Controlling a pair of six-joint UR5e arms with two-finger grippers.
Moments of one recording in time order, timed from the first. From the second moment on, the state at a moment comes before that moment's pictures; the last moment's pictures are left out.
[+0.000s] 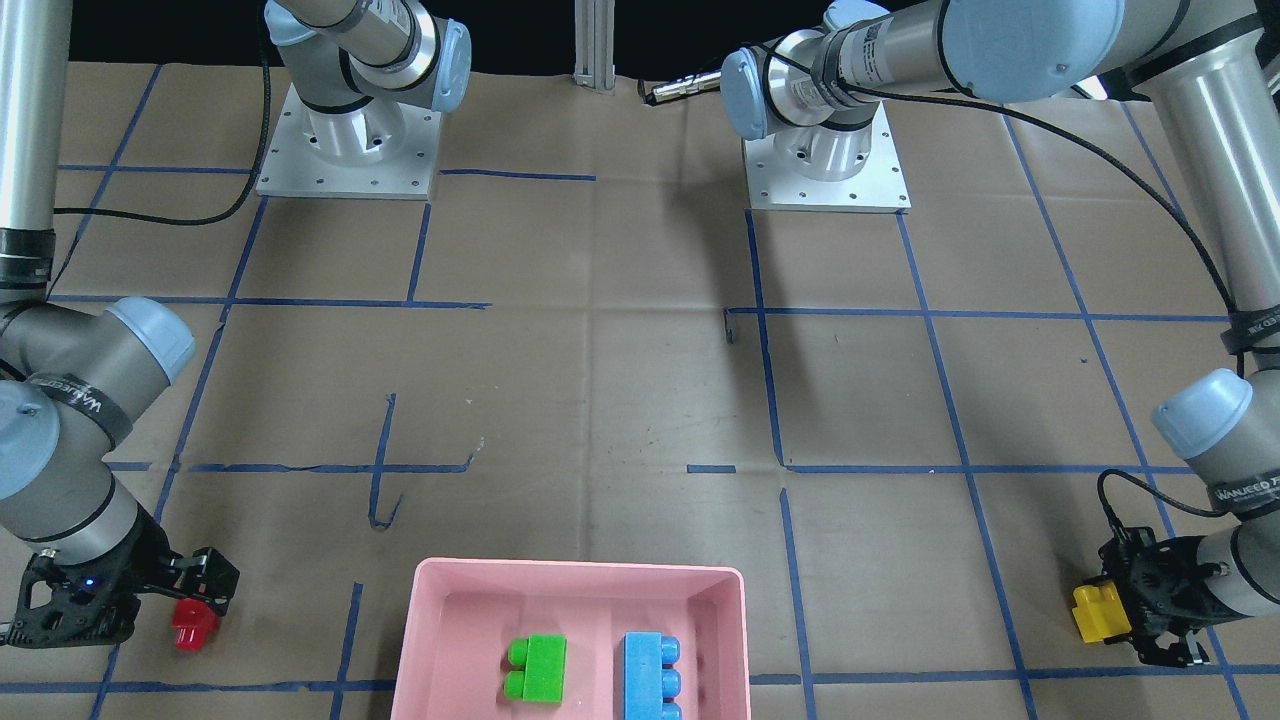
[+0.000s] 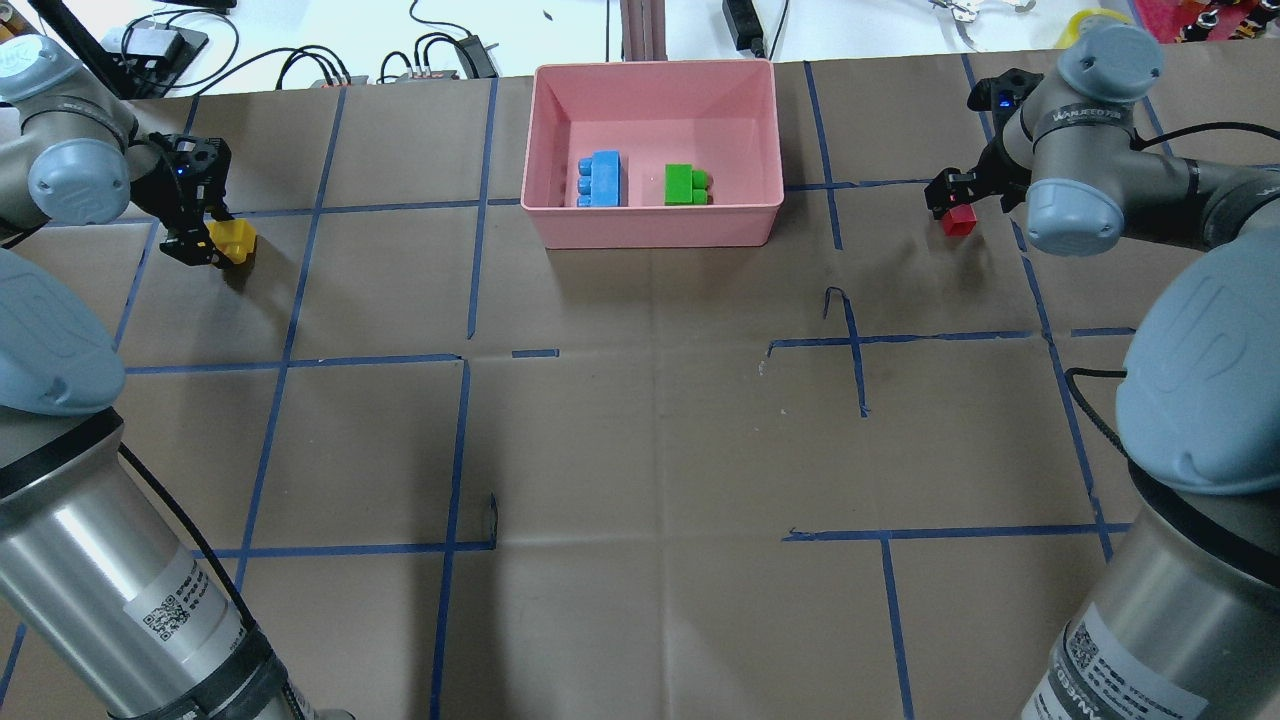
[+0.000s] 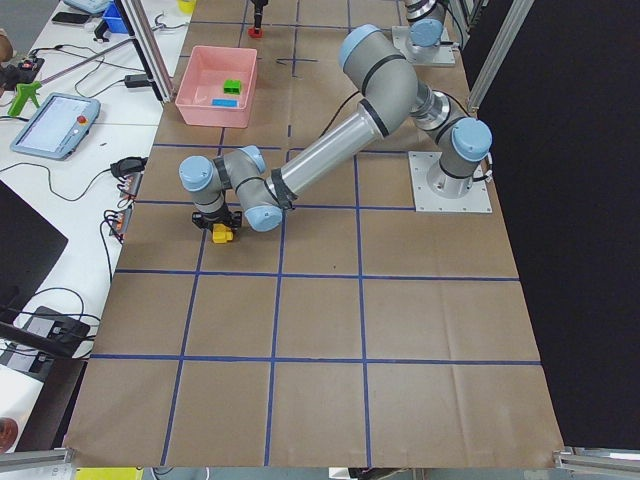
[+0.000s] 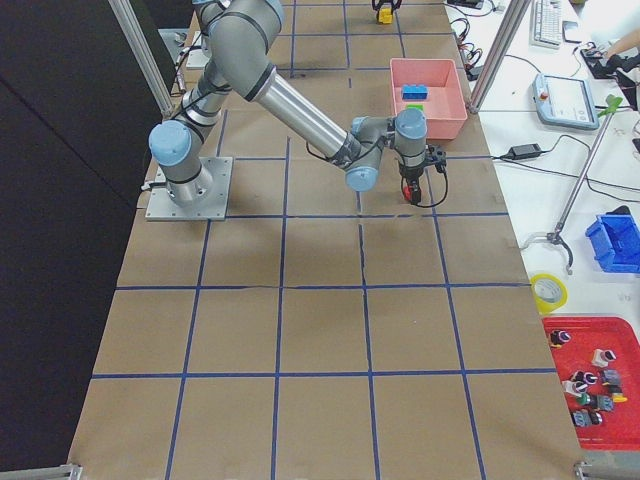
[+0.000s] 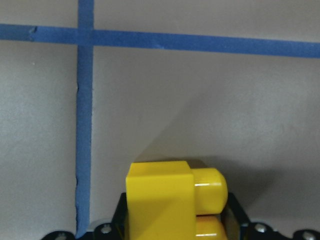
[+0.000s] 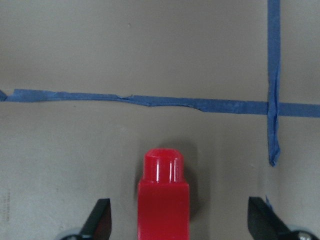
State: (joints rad) left arm -1.10 -2.36 -1.24 -1.12 1.53 1.99; right arm 1.31 -0.95 1.62 -2.46 -1.51 -0.31
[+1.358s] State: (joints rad) left arm -1.46 -2.19 -1.01 -1.37 1.49 1.40; right arm 1.31 -1.02 1.62 -2.43 -1.52 -0.33
